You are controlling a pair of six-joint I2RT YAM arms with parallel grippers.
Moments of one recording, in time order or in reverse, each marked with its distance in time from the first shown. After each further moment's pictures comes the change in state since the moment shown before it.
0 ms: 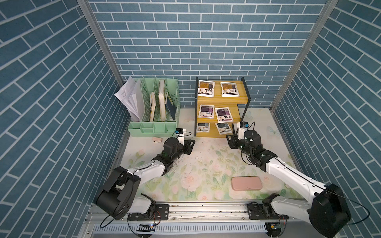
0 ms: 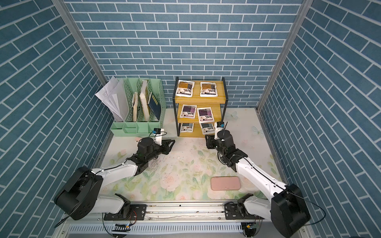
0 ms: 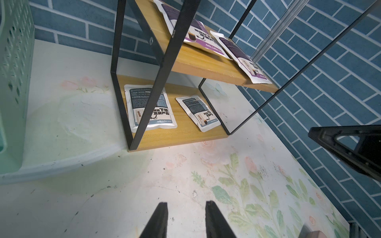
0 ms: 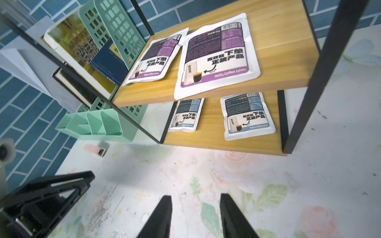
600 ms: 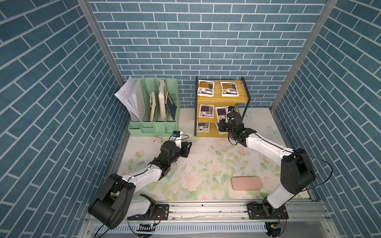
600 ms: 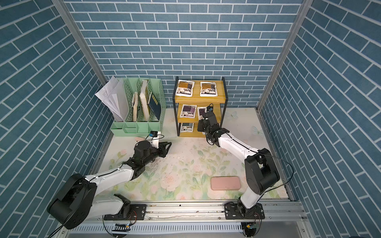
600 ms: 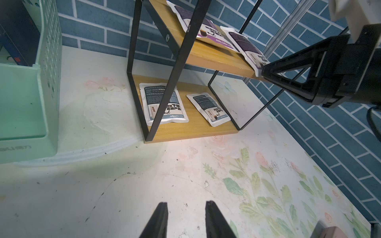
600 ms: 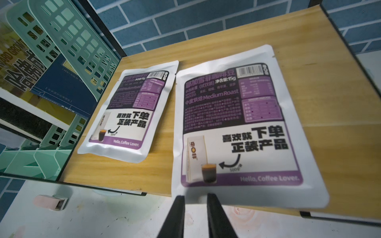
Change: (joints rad) left arm 0.013 -0.089 -0.076 -0.034 -0.045 0.045; right arm 0.017 0.423 0.421 -0.061 0.106 0.005
